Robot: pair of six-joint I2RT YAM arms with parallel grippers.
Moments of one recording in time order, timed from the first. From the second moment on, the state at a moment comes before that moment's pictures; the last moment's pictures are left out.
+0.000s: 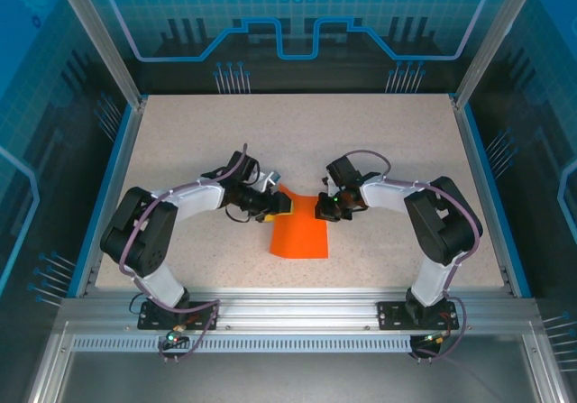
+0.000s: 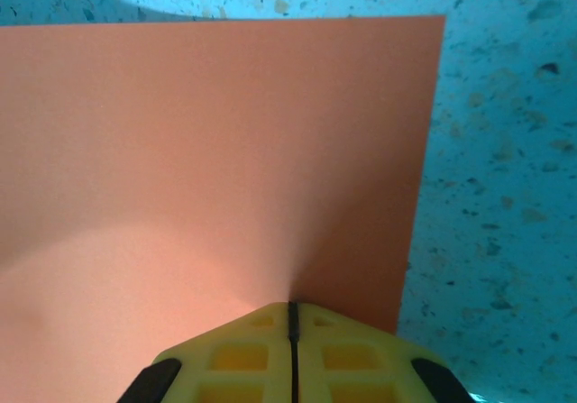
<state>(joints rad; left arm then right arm) -0.41 1.68 0.91 -0.29 0.82 -0.59 0.51 1.79 0.96 -0.39 -0.37 0.60</state>
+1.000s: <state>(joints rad) -0.49 1.81 0.98 -0.16 0.83 -0.72 0.46 1.48 0.88 -0.35 -0.35 0.58</state>
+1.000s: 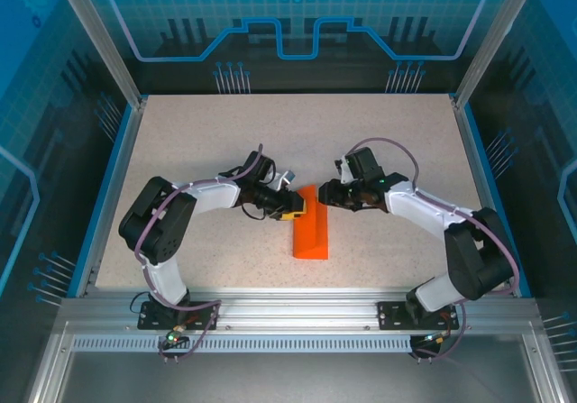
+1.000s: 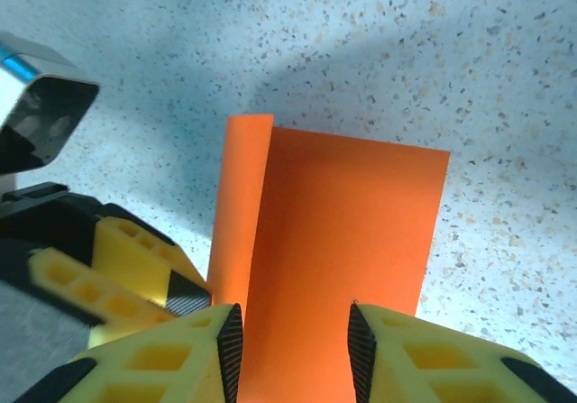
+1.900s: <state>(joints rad) -0.49 1.81 0.98 -0.18 0.80 -0.72 0.46 1.54 0.78 -0.20 -0.61 0.68</state>
